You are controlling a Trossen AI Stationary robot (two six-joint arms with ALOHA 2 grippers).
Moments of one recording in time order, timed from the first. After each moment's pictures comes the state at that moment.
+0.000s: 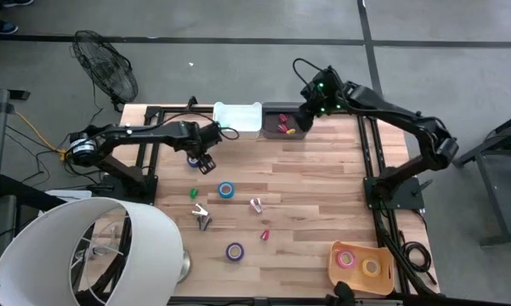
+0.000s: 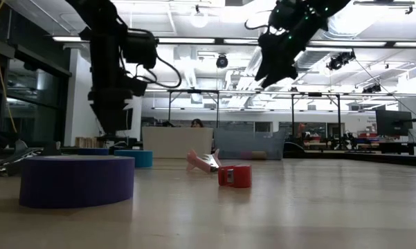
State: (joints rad) left arm 0.41 1.45 0.92 -0.85 -0.18 -0.21; right arm -0.70 1.45 1.25 -0.59 -0.19 0.04
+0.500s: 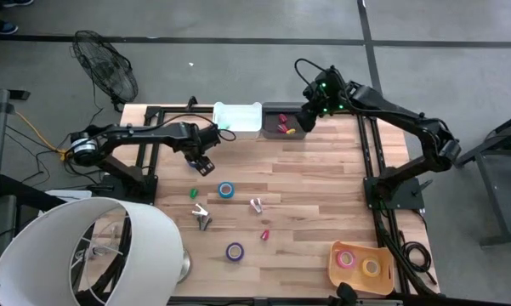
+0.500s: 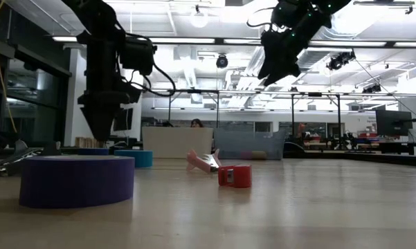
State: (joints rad) left arm 0.41 1.46 0.89 -0.88 -0.14 -0.32; right arm -0.70 1.43 1.25 -0.62 -0.18 0.02
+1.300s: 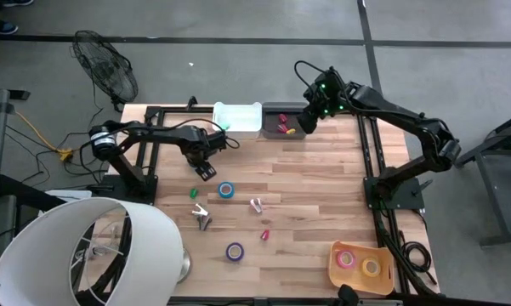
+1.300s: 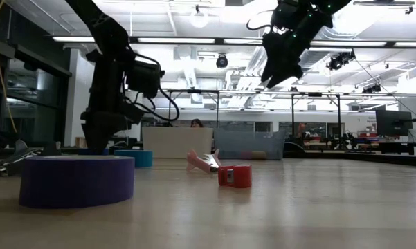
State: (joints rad) left arm 0.41 1.63 0.89 -0.83 -0.11 -0.26; right arm -0.70 1.43 1.24 -0.67 -0.18 0.02
